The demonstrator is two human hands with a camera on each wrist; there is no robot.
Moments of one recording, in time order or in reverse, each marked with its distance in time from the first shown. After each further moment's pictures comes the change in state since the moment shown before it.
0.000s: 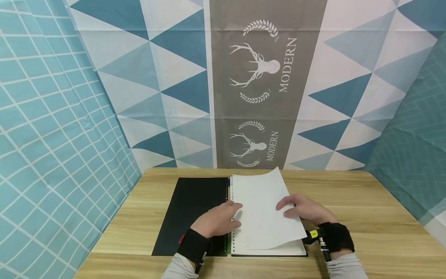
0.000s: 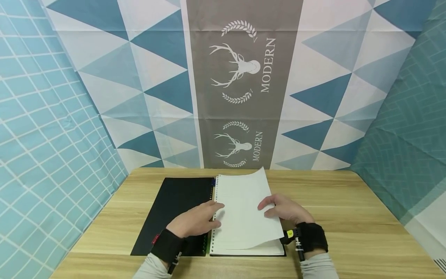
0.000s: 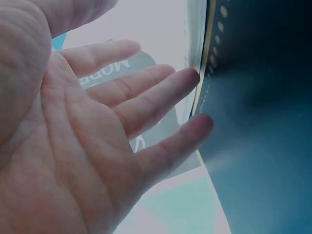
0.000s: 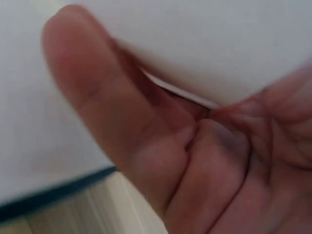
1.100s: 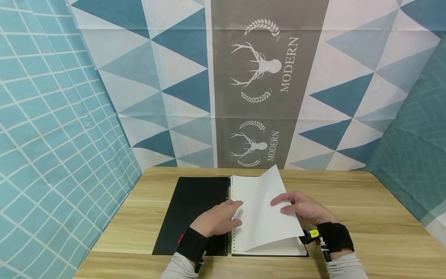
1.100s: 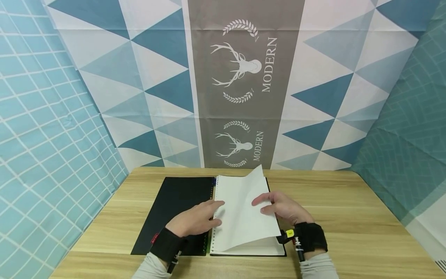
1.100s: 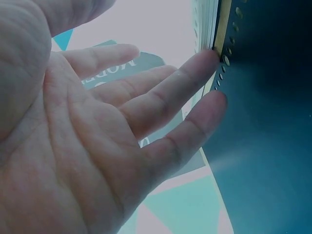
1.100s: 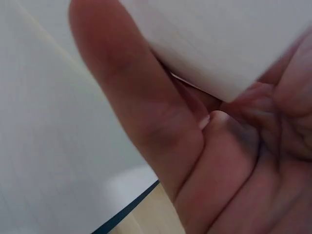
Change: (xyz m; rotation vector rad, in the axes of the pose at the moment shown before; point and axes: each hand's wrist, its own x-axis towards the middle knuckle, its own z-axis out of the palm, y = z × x) left_hand 0.002 0.001 -0.002 -0.037 -0.016 -0.041; right_hand 0.003 -0.007 0.001 0.129 -0.052 -0.062
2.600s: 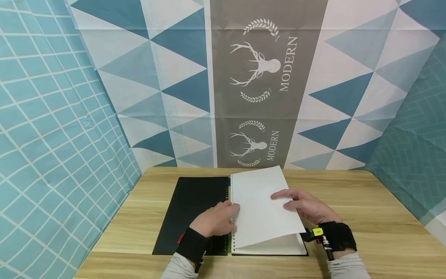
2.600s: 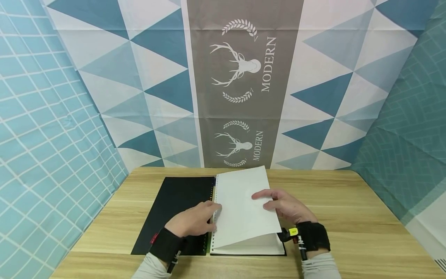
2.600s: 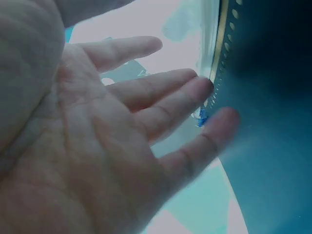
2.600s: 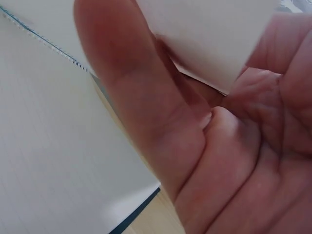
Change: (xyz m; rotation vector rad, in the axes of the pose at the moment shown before) left_hand -0.008 -0.002 -0.003 0.099 -0.013 0.036; right_hand -0.004 0.001 -0.006 0.058 -0.018 -0.060
